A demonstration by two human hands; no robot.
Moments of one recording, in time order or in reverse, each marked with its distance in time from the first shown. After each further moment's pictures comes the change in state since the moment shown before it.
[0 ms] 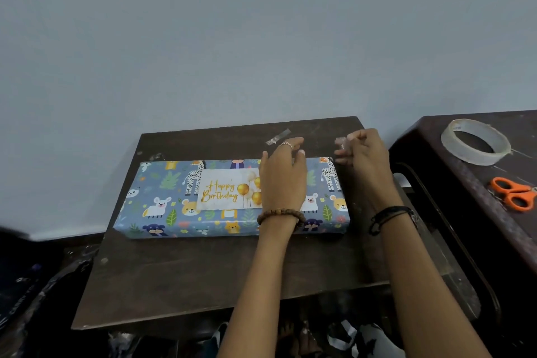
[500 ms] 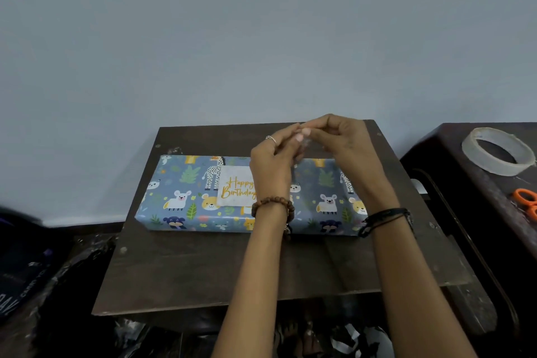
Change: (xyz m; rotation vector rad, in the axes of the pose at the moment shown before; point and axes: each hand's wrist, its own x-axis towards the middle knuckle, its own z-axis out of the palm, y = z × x) left_hand 0.008 -0.008 -0.029 -0.711 0.127 -0.142; right_hand -0.029 -0.053 0.041 -0.014 -0.401 -0.221
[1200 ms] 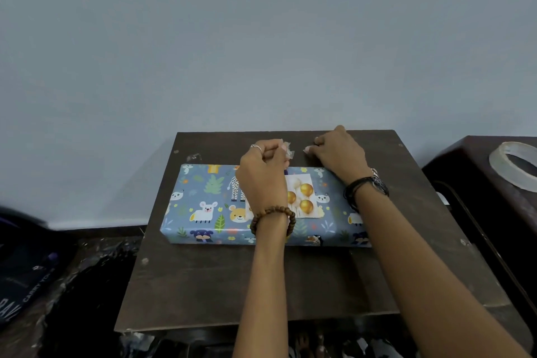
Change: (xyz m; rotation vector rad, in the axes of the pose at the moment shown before) left_hand 0.017 0.001 -0.039 0.257 0.290 0.086; right_hand 0.061 0.042 0.037 -1.007 -0.075 0.206
